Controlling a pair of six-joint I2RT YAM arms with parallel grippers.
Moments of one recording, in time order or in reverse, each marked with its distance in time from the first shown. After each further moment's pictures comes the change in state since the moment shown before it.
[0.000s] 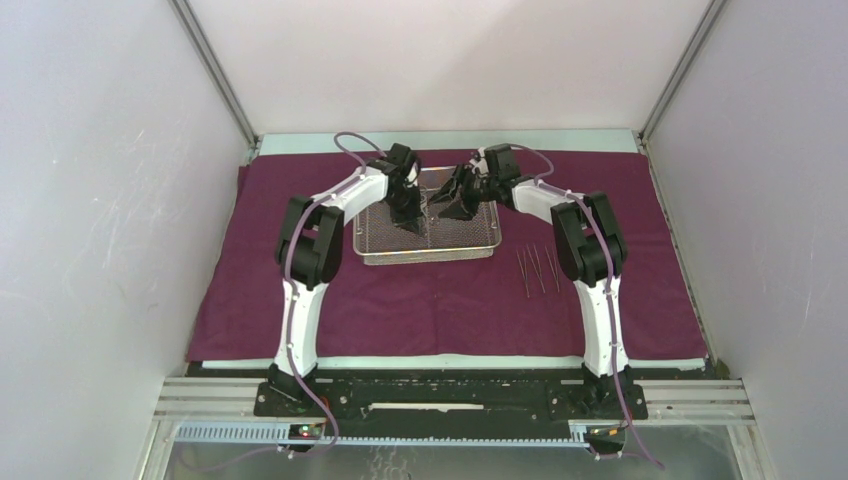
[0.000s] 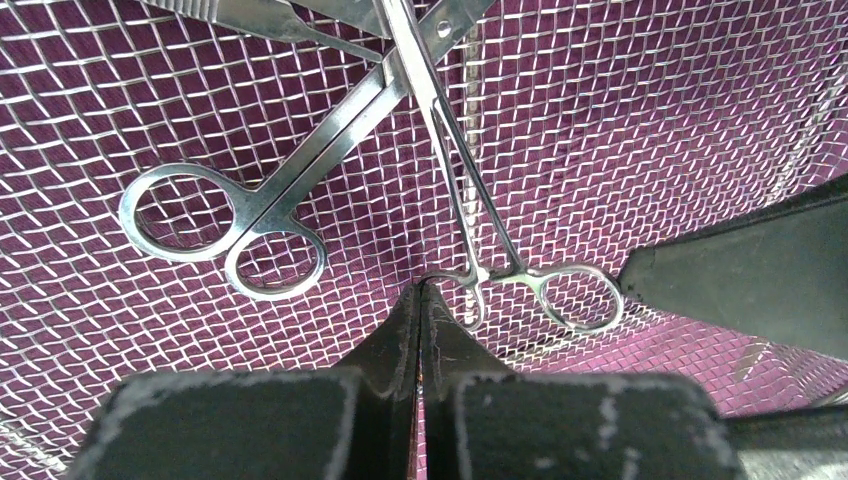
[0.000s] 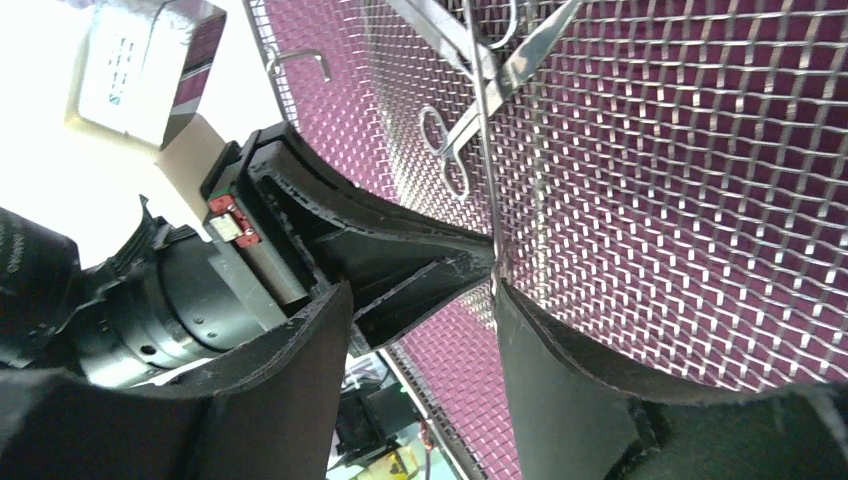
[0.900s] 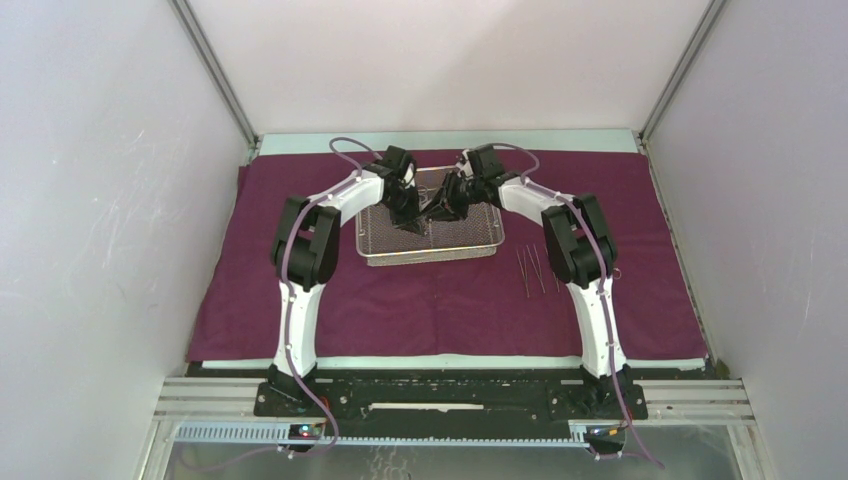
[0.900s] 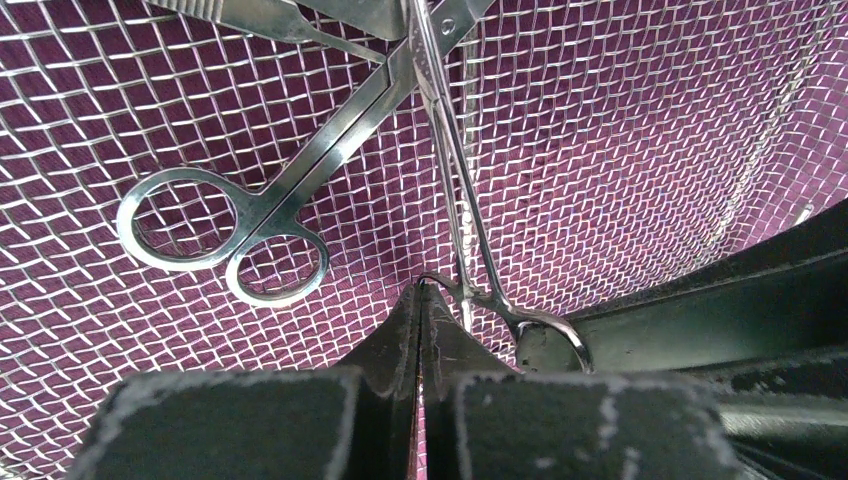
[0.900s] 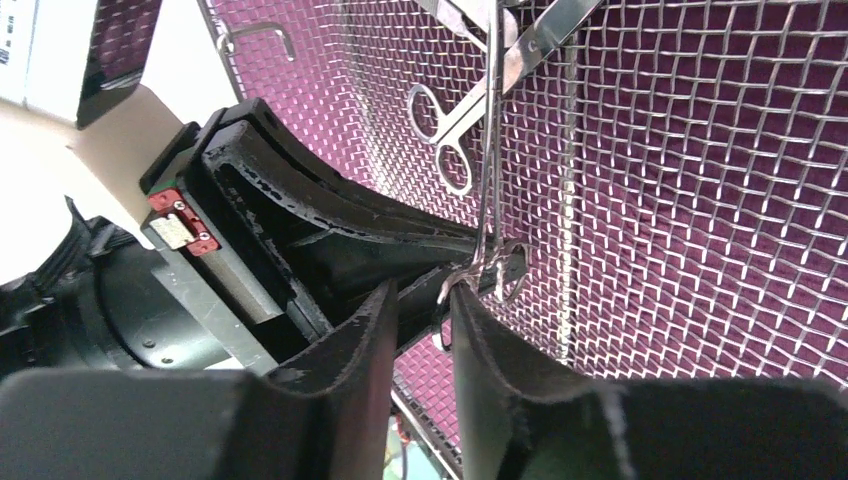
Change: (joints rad) left arm 0.019 -0.032 -0.077 0.091 0.070 -0.050; right arm 0.064 0.024 0.084 -0.128 0.045 -0.052
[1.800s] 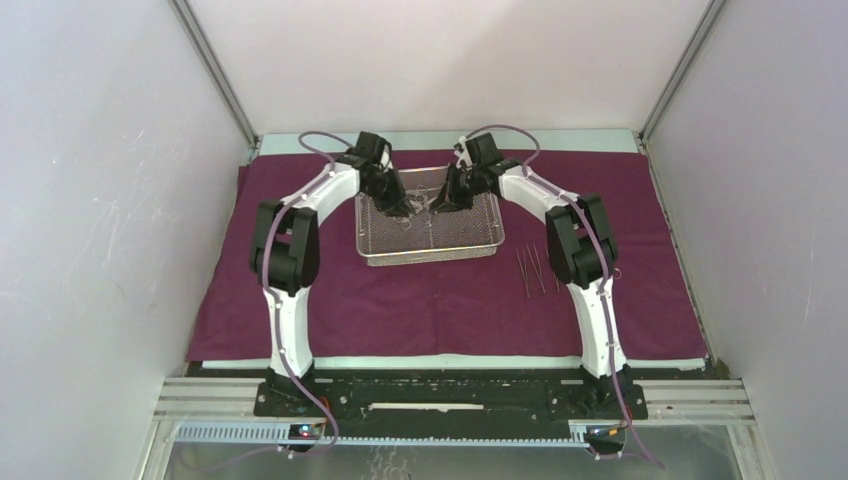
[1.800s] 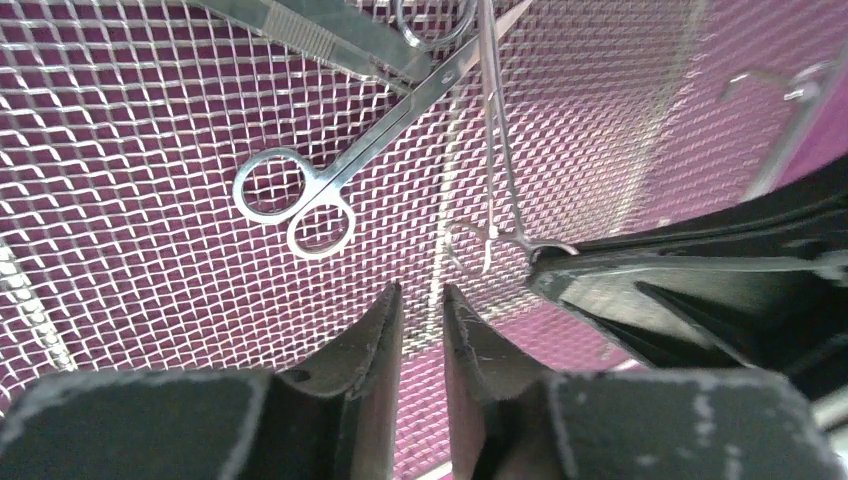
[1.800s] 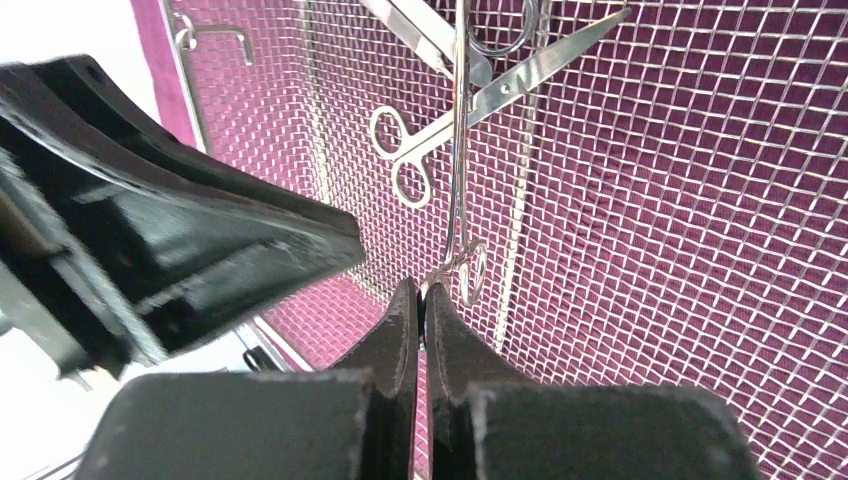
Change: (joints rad) left arm 0.085 -0.092 -0.036 0.024 0.050 -0.080; right arm 0.005 0.002 0.146 -0.240 0.156 -0.279
